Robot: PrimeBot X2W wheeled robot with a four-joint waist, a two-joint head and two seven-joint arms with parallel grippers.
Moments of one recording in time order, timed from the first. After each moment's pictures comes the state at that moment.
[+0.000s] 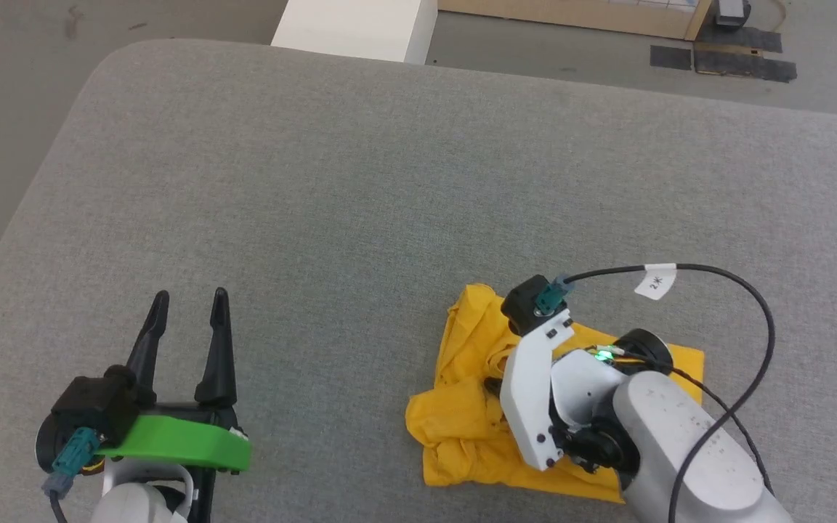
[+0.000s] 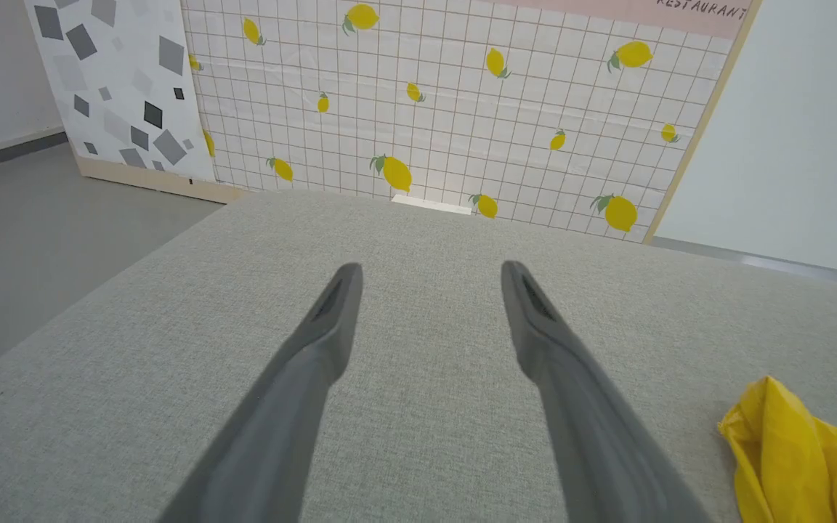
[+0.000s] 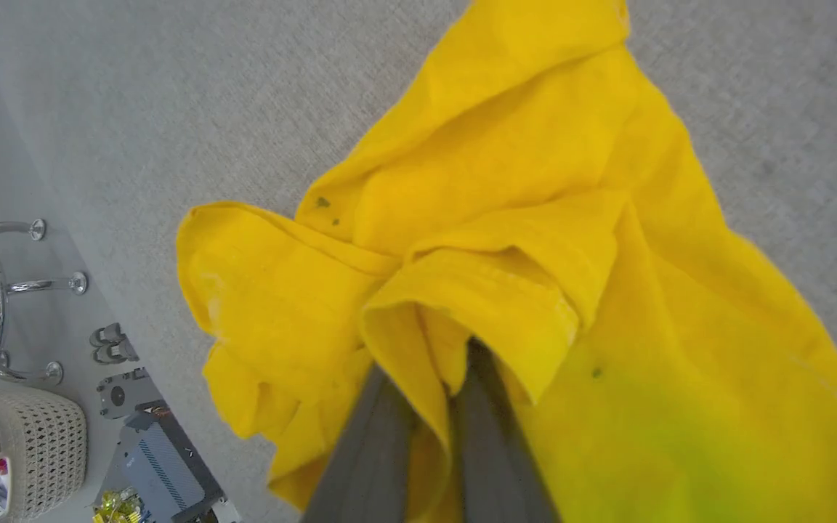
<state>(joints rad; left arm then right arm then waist) -0.05 0.13 0.01 0.03 -0.27 -0.12 -0.26 -0.42 -0.10 0.50 0.33 0.41 0.13 0.78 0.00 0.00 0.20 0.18</state>
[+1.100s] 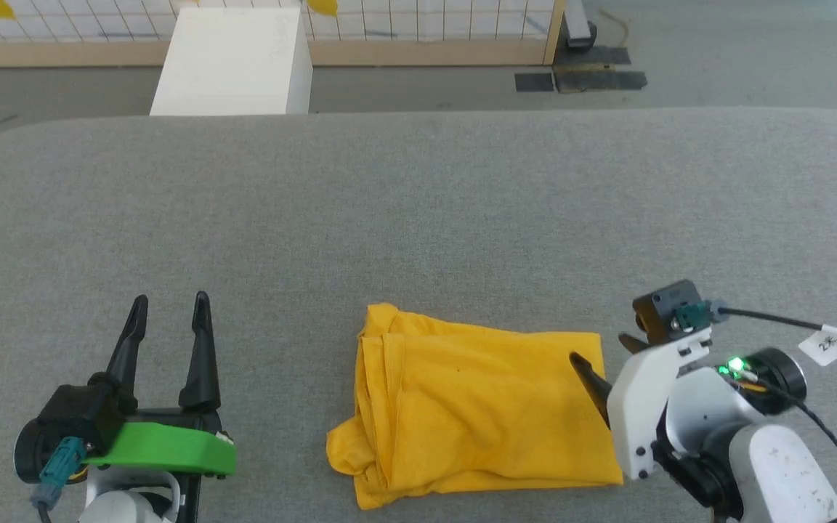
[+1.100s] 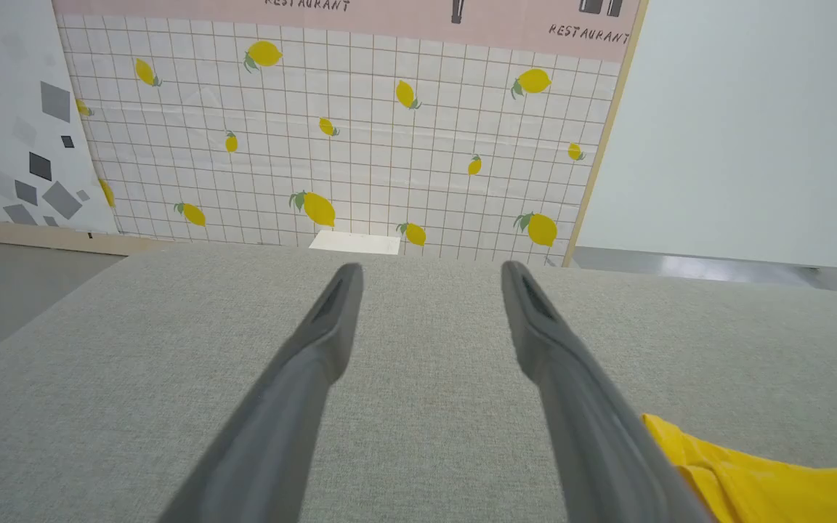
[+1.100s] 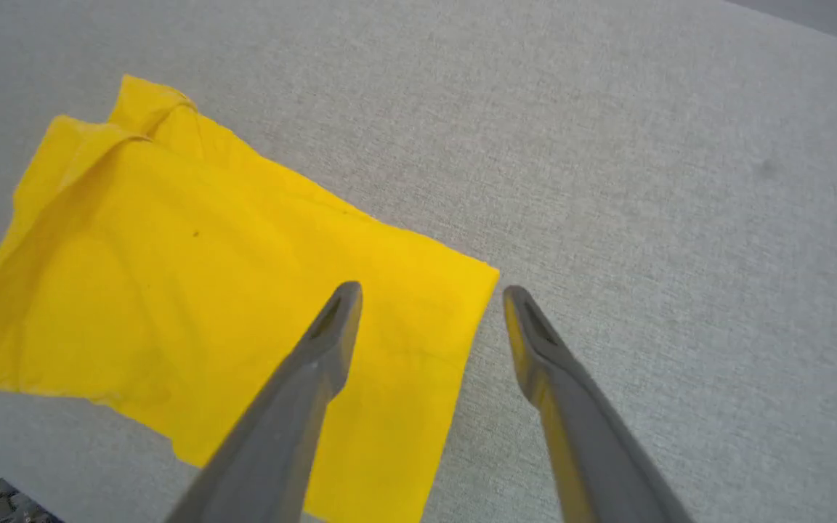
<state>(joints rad) -0.03 0.12 0.05 0.00 -0.23 -0.11 -0.26 -0.16 -0.12 0.19 -0.04 0.18 0.13 0.69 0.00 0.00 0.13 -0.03</state>
